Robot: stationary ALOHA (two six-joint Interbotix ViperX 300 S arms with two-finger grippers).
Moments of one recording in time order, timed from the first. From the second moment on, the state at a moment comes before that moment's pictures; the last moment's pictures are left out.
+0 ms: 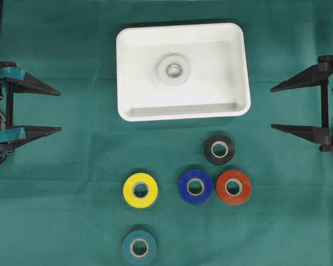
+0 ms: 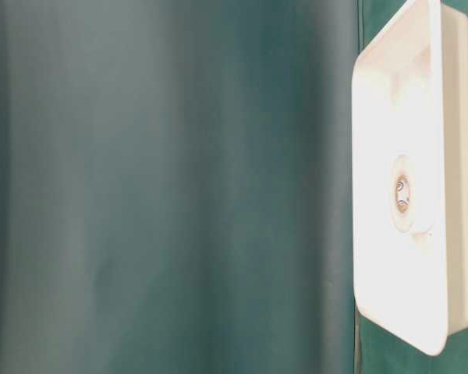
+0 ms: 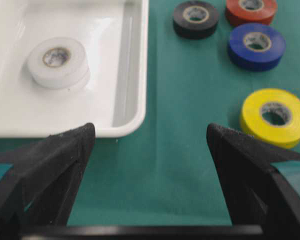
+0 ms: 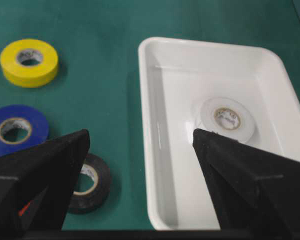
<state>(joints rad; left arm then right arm) 0.09 -1.03 1.25 0.01 0.12 0.04 -0.07 -0.87 1.12 -0.08 0.07 0.06</state>
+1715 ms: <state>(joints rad) 0.09 -1.03 1.25 0.00 0.12 0.04 0.09 -0.19 0.69 -0.06 -0.13 0.07</state>
